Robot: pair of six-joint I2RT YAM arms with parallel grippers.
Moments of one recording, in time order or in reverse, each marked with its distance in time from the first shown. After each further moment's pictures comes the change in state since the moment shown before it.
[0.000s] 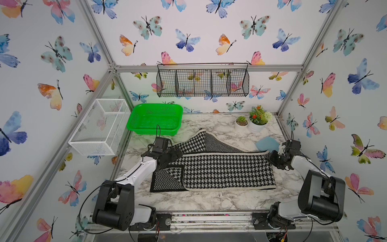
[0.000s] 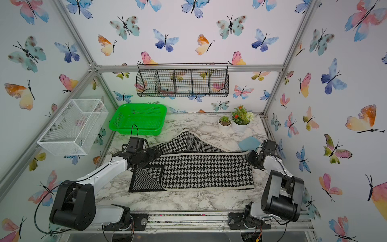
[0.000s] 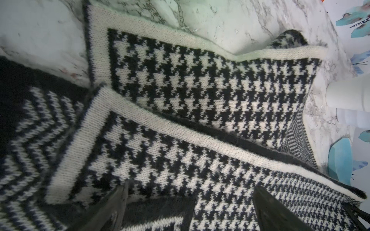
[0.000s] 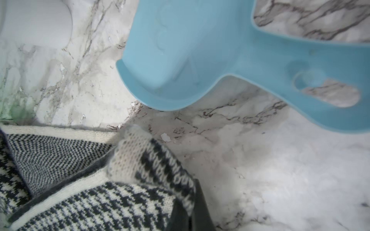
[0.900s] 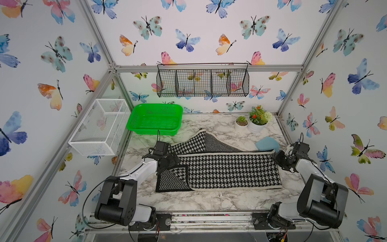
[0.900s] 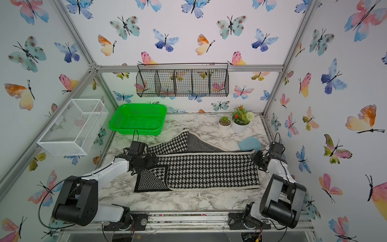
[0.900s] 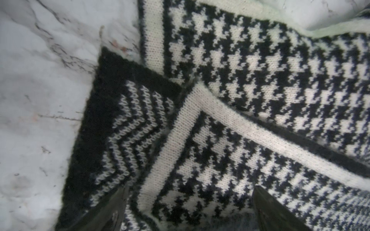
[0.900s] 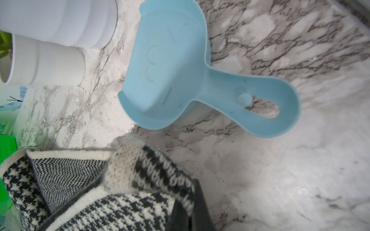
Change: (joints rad) left arm 0.015 0.032 -0.068 -0.030 -0.098 0.045; right arm -0.092 -0.038 -0.024 0.048 -0.029 0.039
